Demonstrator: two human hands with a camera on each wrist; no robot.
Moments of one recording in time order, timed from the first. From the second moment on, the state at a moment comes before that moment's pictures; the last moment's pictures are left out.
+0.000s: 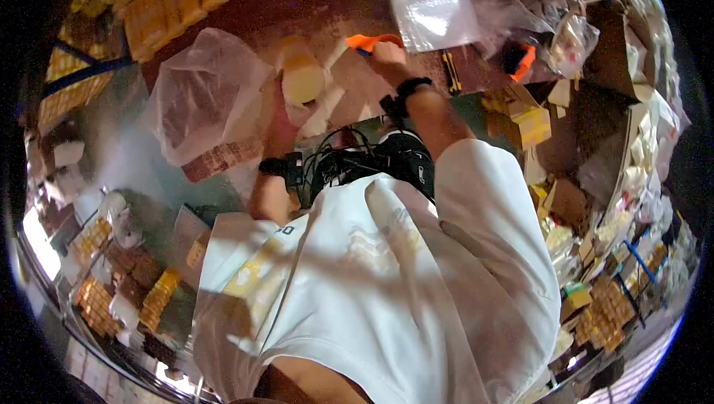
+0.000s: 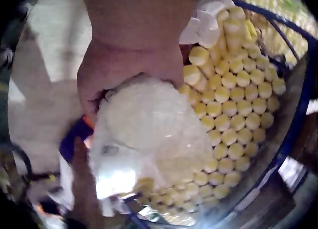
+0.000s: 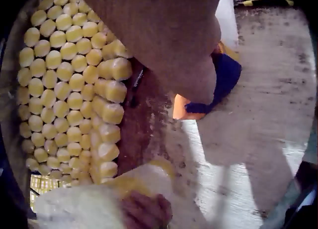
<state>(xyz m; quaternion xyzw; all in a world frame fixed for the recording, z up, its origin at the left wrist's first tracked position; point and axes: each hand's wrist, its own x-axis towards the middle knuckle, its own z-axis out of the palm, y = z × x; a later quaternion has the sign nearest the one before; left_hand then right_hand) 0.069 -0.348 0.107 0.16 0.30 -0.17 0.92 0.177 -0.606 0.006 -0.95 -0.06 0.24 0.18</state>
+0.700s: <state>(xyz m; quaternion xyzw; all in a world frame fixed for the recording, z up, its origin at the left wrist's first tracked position) 0.027 -0.351 0.081 0.29 0.19 -0.08 0.93 0.093 -0.482 0.203 -0.83 -0.37 0.23 0.34</state>
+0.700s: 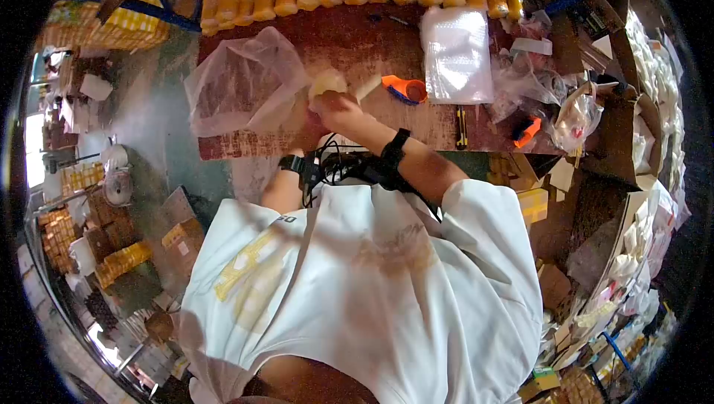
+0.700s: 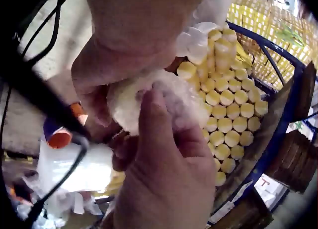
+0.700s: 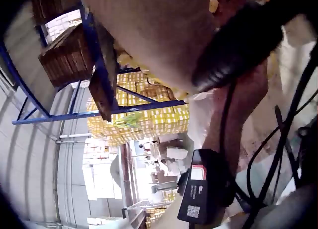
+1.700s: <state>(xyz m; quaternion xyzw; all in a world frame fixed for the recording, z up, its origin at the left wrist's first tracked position) 0.153 -0.345 0.214 0.92 -0.24 -0.25 0.18 0.086 -0.483 0.151 -0.83 -0.28 0.09 0.47</state>
